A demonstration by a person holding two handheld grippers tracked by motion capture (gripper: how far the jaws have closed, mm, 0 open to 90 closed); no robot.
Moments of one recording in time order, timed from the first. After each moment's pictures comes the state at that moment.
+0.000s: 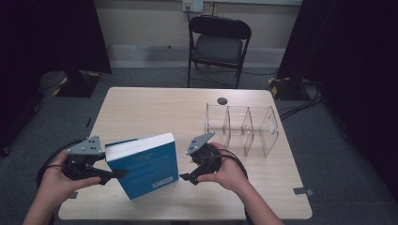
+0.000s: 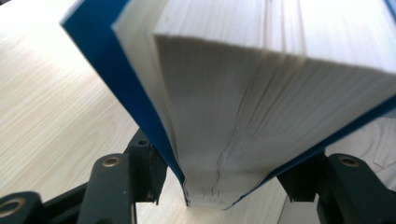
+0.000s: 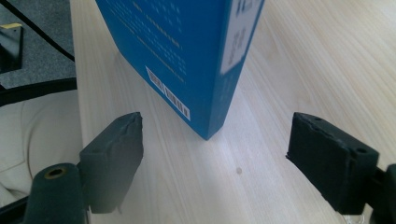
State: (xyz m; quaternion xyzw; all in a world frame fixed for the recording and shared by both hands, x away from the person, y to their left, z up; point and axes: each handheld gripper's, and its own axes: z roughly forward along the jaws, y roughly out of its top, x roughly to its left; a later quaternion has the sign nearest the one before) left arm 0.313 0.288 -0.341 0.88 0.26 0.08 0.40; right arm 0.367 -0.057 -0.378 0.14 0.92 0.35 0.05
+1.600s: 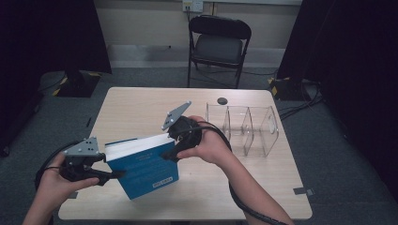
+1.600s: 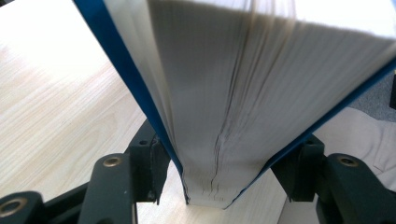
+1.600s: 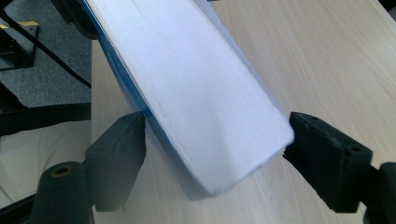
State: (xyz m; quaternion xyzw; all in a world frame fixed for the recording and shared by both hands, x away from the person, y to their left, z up) left arm 0.311 0.293 -0.345 0.87 0.26 0.08 0.41; right arm 0.393 -0.002 -0.303 0.08 0.93 0.35 0.05
